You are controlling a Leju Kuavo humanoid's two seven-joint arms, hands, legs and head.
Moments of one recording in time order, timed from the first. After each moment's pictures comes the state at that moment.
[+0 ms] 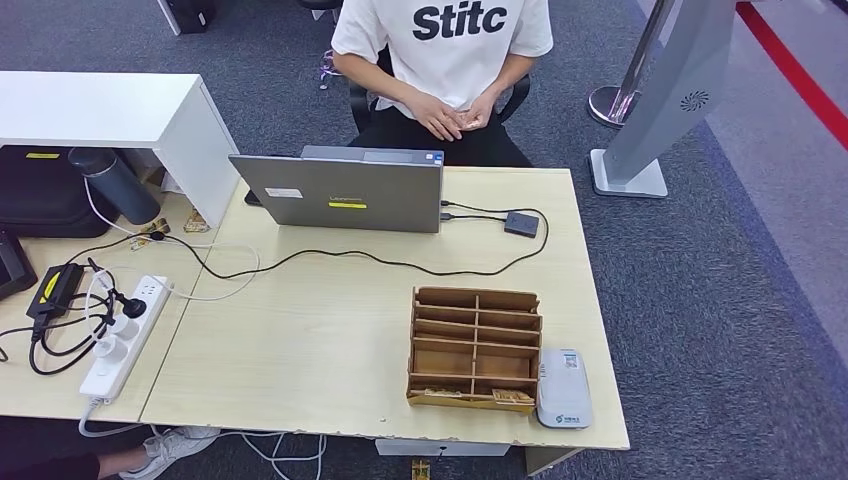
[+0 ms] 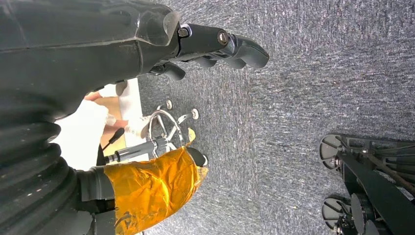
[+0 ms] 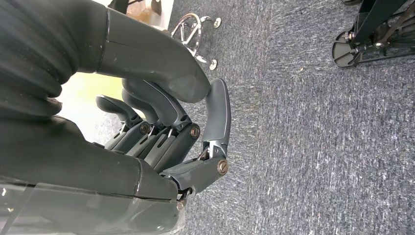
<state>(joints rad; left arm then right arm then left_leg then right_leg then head) -0.08 0.04 -1.44 -0.02 1.51 0.05 0.01 -0.03 -0.06 -0.91 -0.25 0.97 0.15 0.09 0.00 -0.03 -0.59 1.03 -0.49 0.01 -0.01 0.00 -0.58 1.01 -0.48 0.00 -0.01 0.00</state>
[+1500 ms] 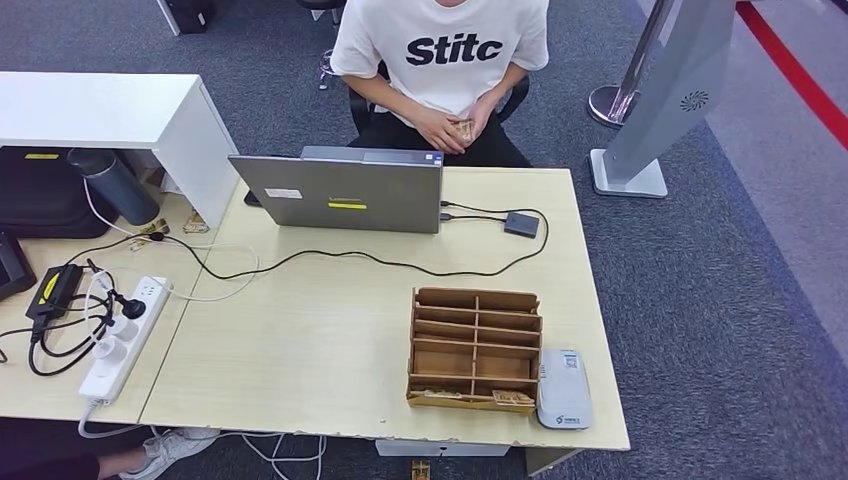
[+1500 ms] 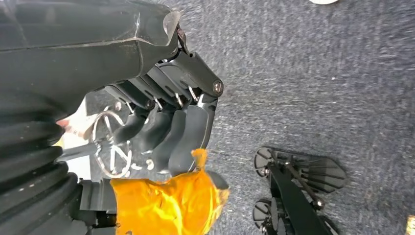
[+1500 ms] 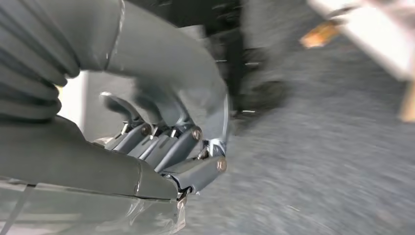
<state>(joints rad) -0.09 0.05 -1.34 -0.02 1.53 0.12 -0.19 -0.07 -0.05 -1.24 -0.26 0.60 0.25 0.06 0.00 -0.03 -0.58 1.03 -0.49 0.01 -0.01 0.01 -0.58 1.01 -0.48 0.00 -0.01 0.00</state>
